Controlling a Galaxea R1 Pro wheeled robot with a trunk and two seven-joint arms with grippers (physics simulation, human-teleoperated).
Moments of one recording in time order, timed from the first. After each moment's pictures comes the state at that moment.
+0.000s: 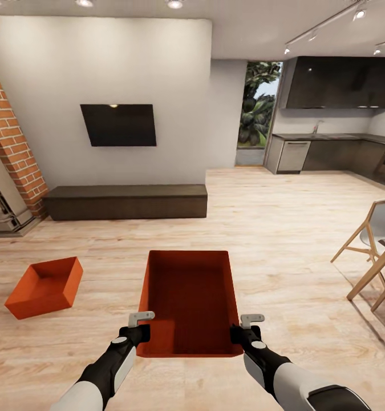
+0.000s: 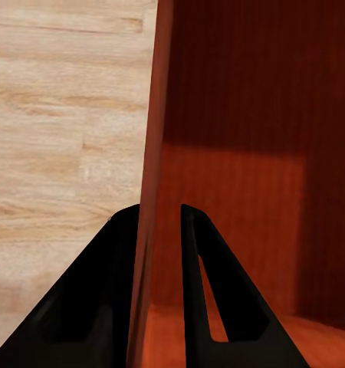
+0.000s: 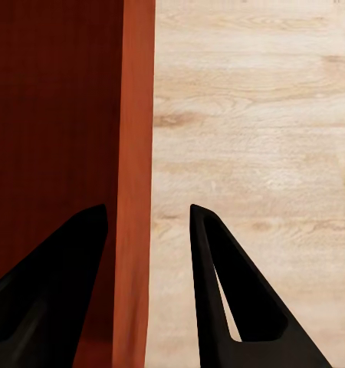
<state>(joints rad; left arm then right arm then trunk) -0.57 -0.09 -0.01 -0.47 0.06 0.10 0.11 -0.73 0.10 0.16 -0.06 -0.10 -0.19 -0.14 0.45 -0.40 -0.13</state>
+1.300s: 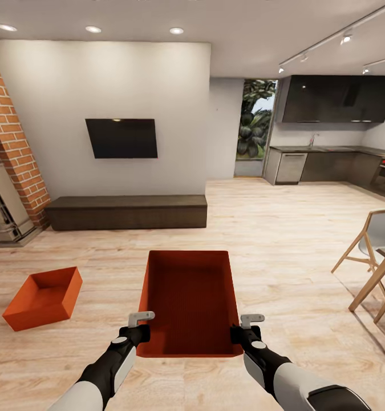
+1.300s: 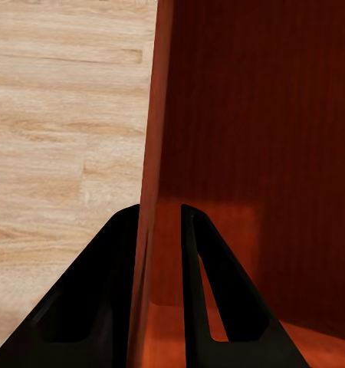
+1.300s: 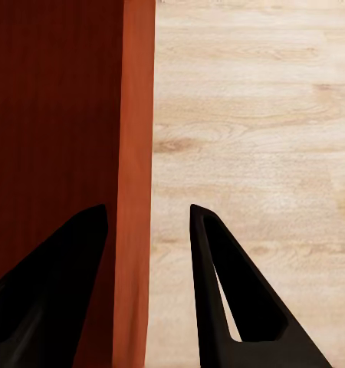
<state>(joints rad) -0.57 -0.09 -0.01 -0.47 0.06 0.10 0.11 -0.73 0.10 0.16 -0.06 -0.09 -0.19 -0.14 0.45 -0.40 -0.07</state>
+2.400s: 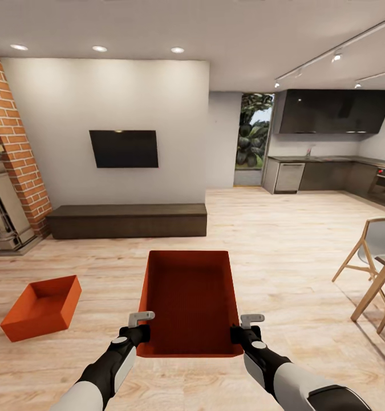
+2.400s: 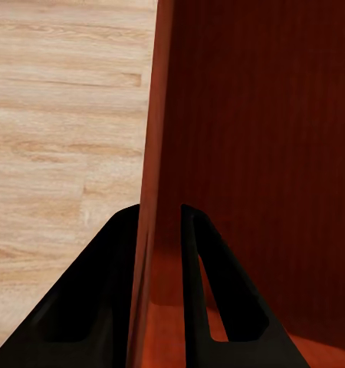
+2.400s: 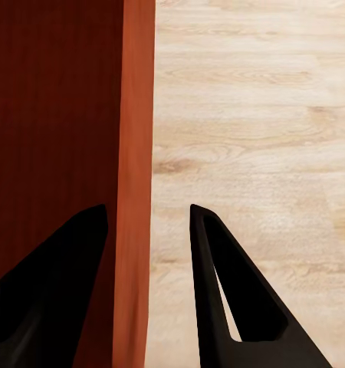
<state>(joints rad) -0.57 -0.09 -0.01 -0.46 0.06 0.10 0.11 -0.73 0.10 0.16 -0.06 -0.10 -0.19 -0.14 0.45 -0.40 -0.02</state>
